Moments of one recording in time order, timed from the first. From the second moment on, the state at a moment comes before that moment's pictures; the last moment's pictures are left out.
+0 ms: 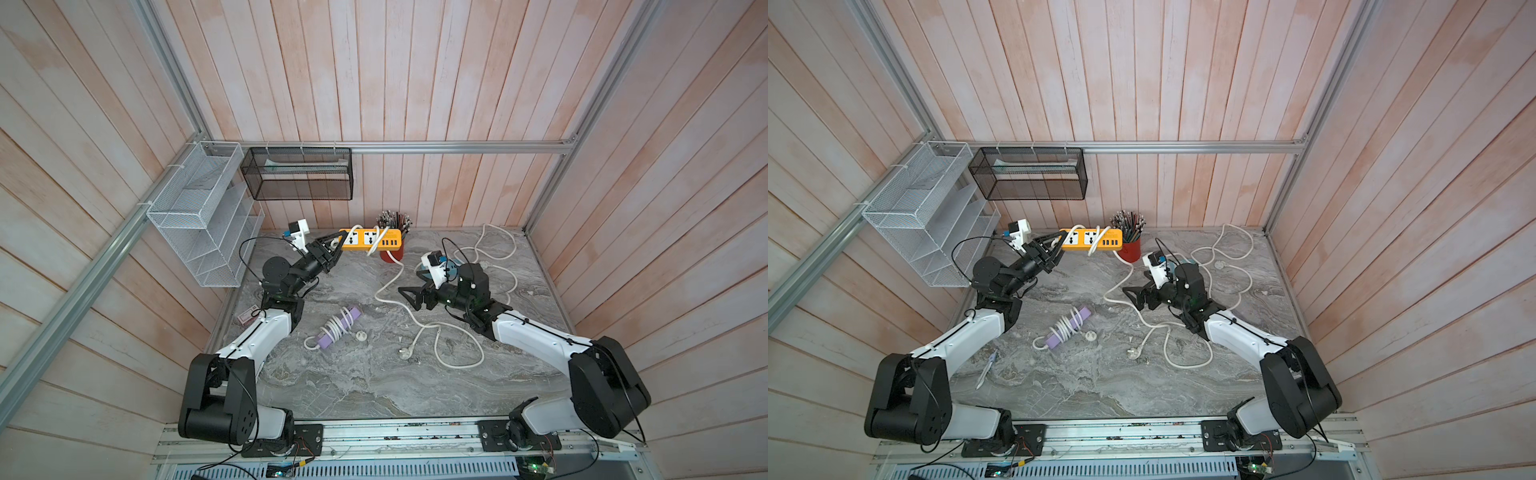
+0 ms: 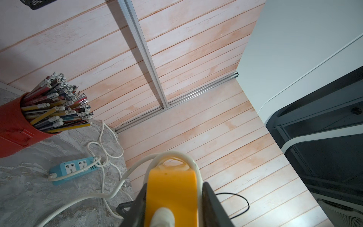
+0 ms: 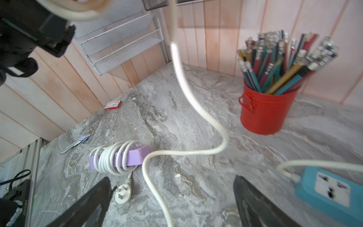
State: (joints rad) left arm -0.13 1.41 0.82 0.93 0.70 -1.40; right arm 0.57 1.45 0.80 0.40 -0.44 0.12
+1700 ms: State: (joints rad) left arm -0.17 1.29 0.71 0.89 0.67 -1.44; right arm 0.57 1.53 0.95 0.69 -0.27 0.02
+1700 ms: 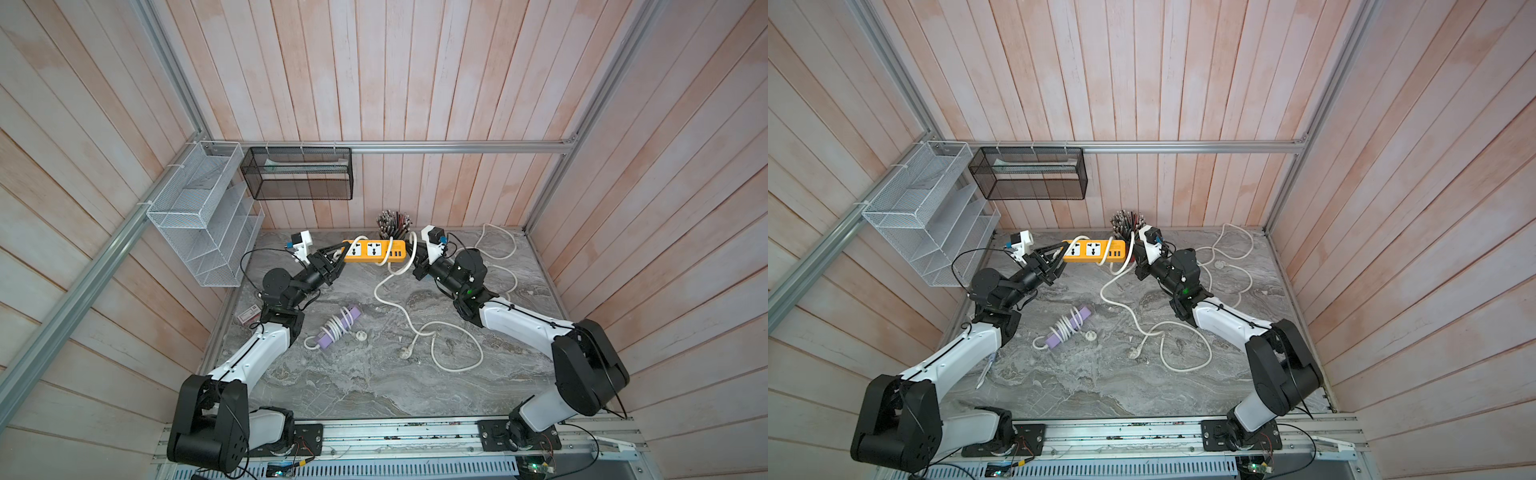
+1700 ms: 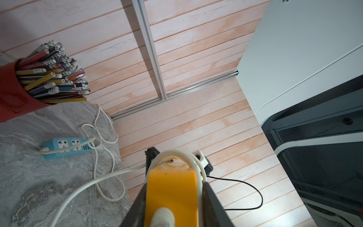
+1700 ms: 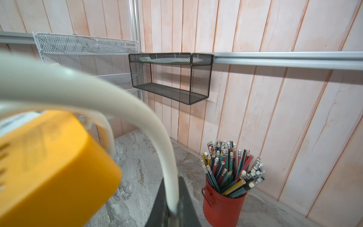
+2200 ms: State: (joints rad) left arm -0.16 1.30 0.72 0.91 0.67 -1.46; right arm 0.61 1.36 0.80 0.44 -0.30 -0.04
